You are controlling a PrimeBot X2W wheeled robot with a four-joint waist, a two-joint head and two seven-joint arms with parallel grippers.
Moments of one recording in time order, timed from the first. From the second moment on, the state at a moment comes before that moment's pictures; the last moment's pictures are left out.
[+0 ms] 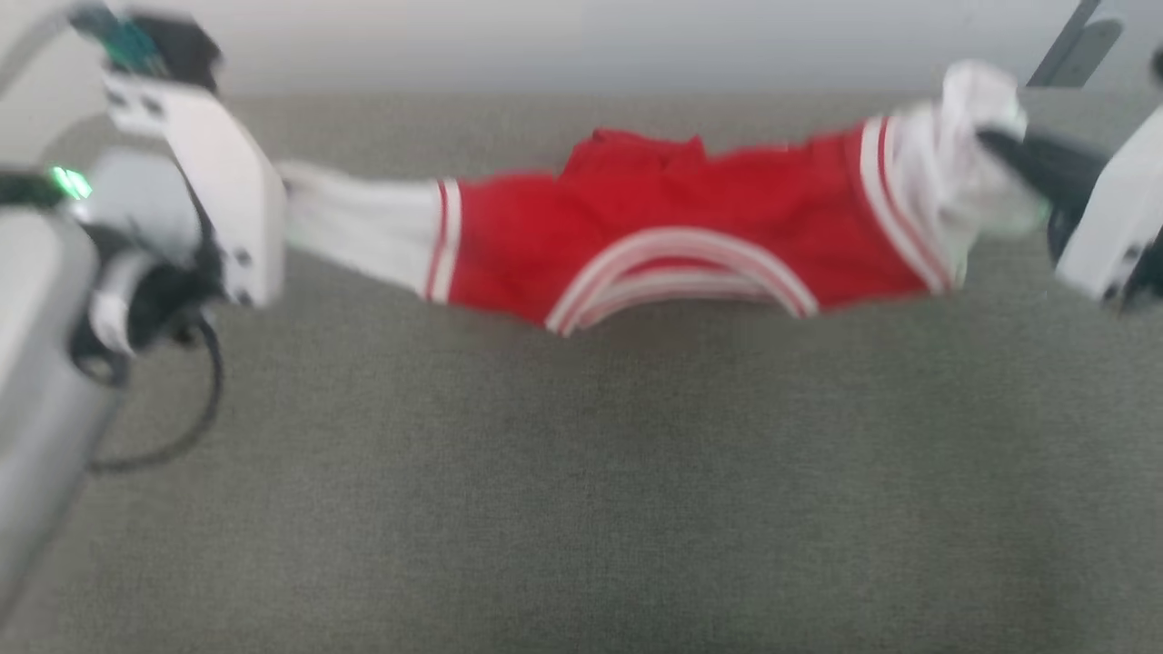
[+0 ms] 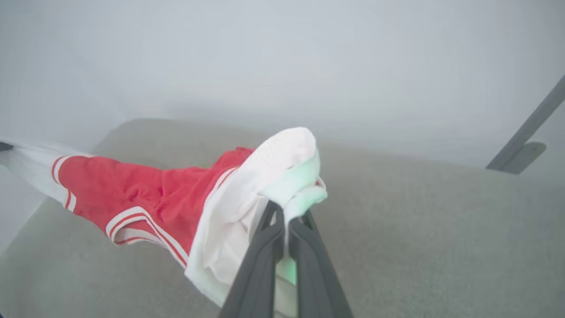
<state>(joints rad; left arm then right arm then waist) -0.86 0.65 -0.51 0.14 -0.80 0.20 0.87 -0.66 -0.46 0.10 0.09 0.78 0.13 0.75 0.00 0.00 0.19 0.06</state>
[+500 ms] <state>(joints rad) -1.24 0.61 -0.49 0.27 -0.72 0.08 0.77 -1.02 -0.38 0.12 0.20 0.72 0.13 0.64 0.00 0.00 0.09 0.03</state>
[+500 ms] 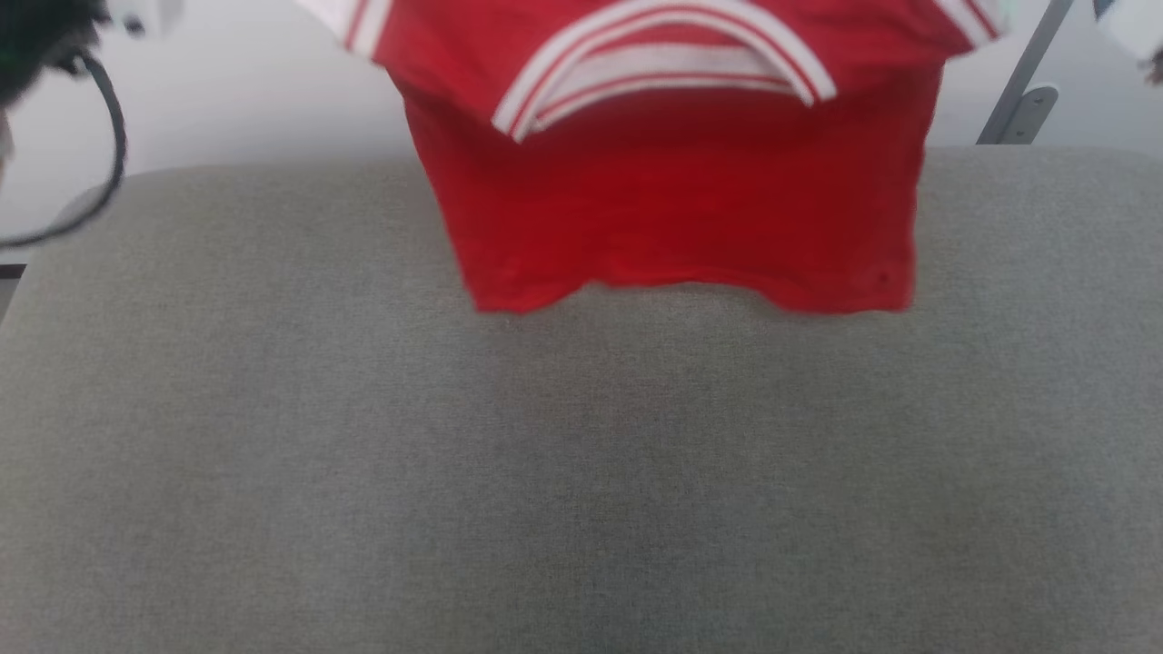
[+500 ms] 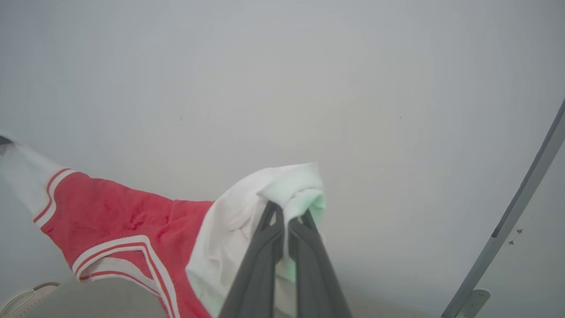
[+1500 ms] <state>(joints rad) -1.71 0.40 -0.50 0.73 -0.48 0.07 0.03 -1.54 -0.36 0.26 0.76 0.40 0.13 -0.14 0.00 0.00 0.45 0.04</state>
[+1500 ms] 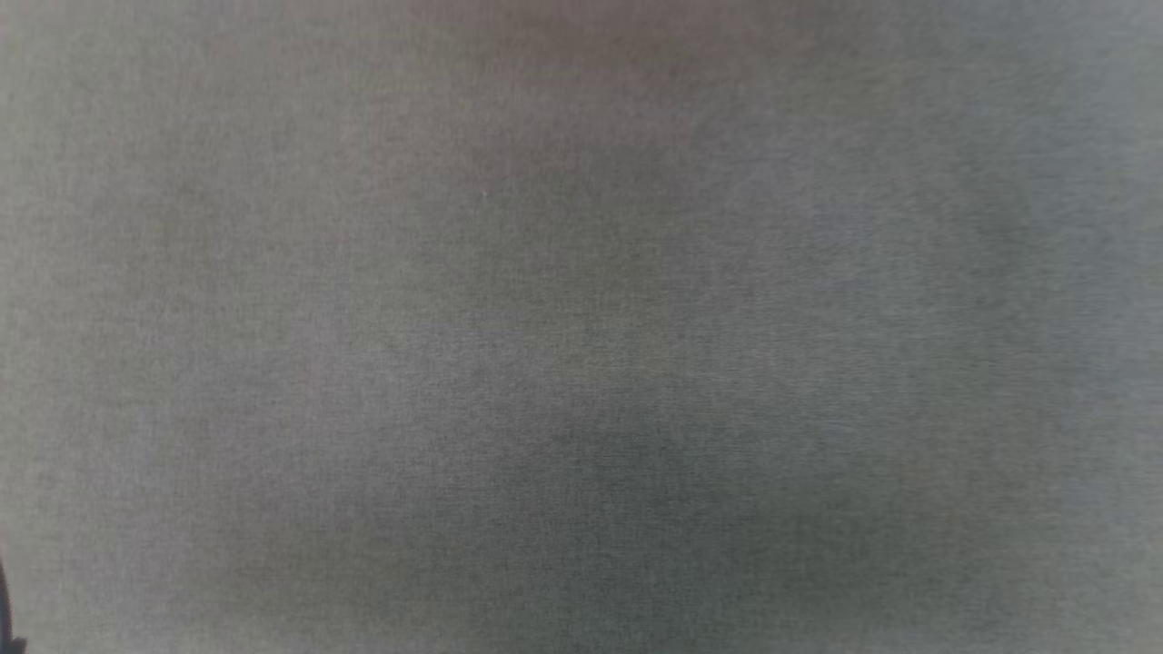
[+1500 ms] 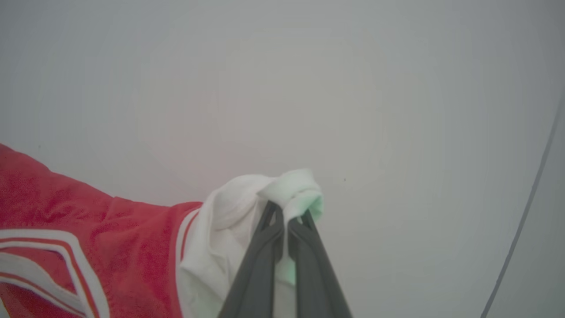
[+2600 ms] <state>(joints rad) -0.91 0.53 -0.57 0.53 -0.73 0.01 0.54 -0.80 -0.64 0.56 0.42 1.02 0.13 0.42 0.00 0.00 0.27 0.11</state>
